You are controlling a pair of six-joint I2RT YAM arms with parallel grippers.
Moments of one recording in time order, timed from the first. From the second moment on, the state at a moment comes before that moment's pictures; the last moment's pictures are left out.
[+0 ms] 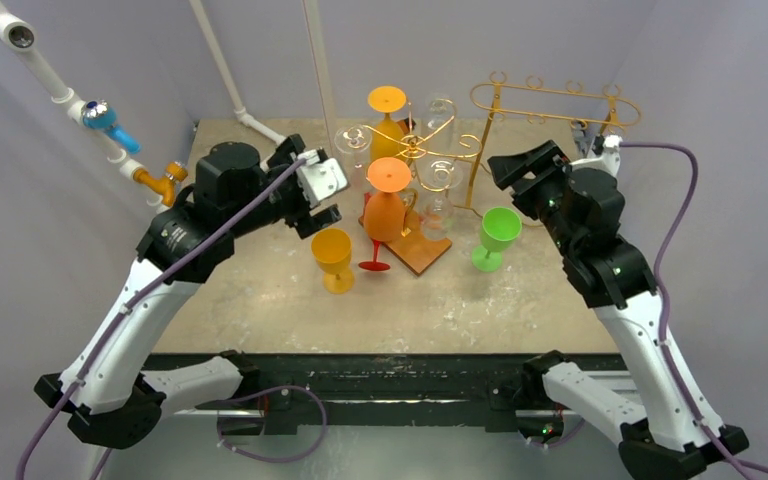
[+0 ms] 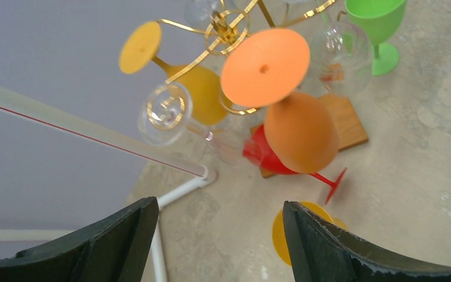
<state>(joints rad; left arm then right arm) -0.62 1.11 1.58 -0.78 0.13 0.61 0.38 0.93 1.22 -0.49 0.24 0.90</state>
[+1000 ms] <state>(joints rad) -0.30 1.29 1.15 -0.82 0.35 0.39 0.38 0.77 1.22 -0.66 0.23 0.82</state>
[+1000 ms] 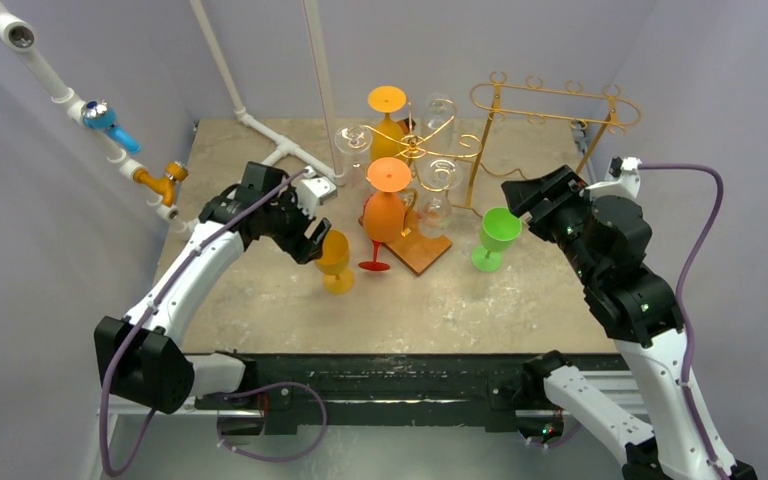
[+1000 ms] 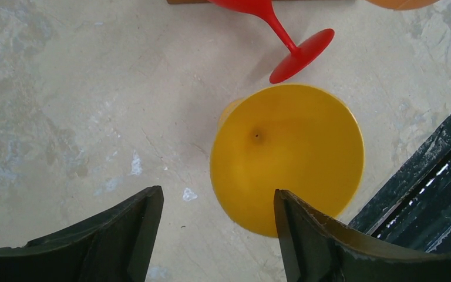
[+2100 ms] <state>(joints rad) -0.28 0.78 1.81 -0.73 0.45 0.71 0.38 0.81 1.36 -0.49 -0.11 0.88</state>
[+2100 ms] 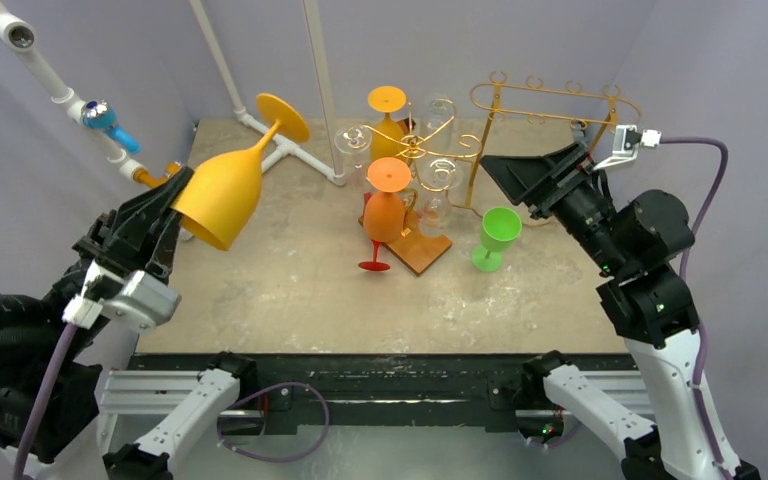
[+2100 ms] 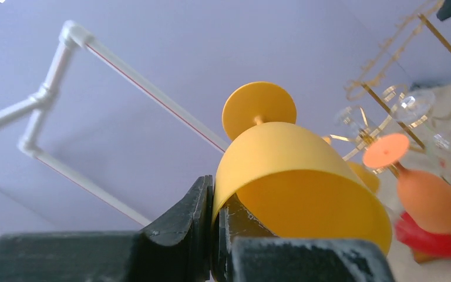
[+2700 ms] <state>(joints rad) -0.08 0.85 1.41 0.44 0.68 0.58 0.55 1.03 1.49 0.02 -0.41 1.02</state>
